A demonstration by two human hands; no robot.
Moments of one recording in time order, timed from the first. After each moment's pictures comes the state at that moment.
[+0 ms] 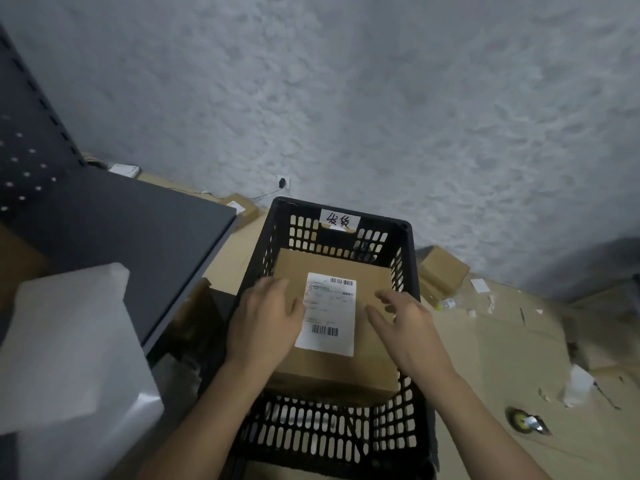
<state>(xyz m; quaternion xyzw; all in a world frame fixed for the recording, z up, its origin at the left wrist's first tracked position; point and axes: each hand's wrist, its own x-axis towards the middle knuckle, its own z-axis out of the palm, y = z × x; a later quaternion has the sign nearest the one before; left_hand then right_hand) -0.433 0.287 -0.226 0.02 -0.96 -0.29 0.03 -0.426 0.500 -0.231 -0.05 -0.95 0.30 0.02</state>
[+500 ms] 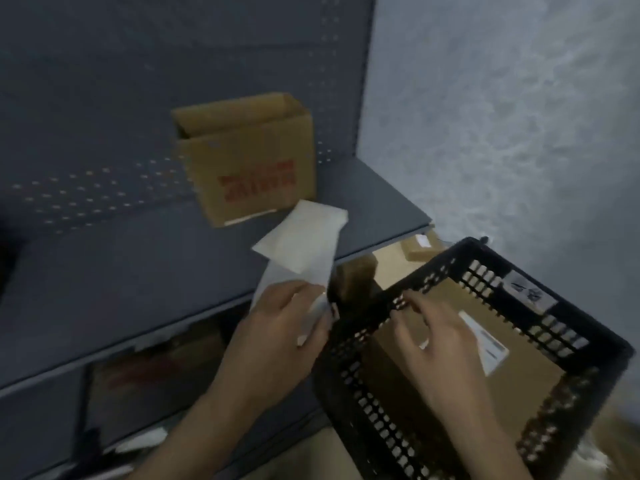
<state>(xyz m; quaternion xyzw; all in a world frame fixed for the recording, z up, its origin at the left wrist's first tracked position) -0.233 0.256 -0.168 0.21 -0.93 -0.21 0.24 -0.380 0.421 -0.168 0.36 -0.87 0.34 0.01</state>
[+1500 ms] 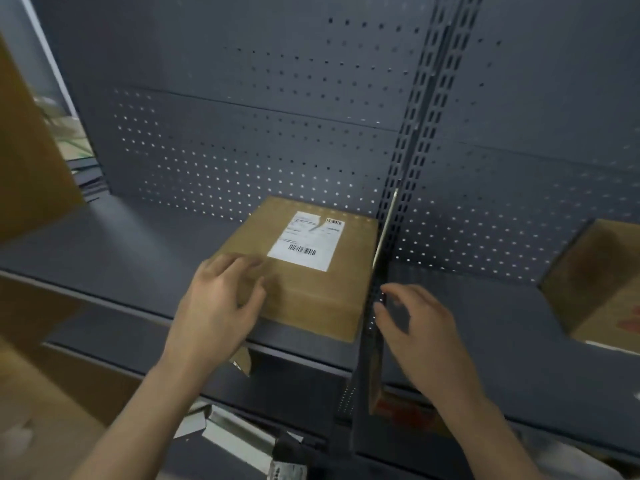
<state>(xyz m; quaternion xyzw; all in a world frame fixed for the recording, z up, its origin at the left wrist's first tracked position) 0.237 0.059 -0.120 0.60 -0.71 -0.06 0.37 -0.028 0.095 -0.115 0.70 -0.64 0.32 -0.10</state>
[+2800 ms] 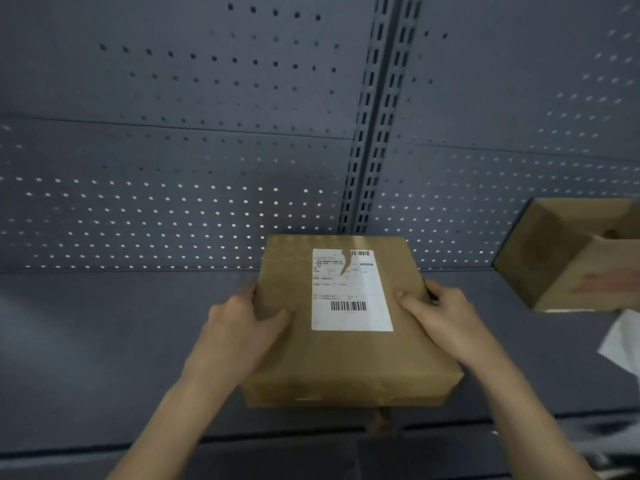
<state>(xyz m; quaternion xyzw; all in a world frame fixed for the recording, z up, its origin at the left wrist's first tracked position) 0.205 -0.047 -0.112 0.59 -0.69 -0.34 0.25 -0.063 0.027 -0.108 0.44 -0.76 0.39 -0.28</state>
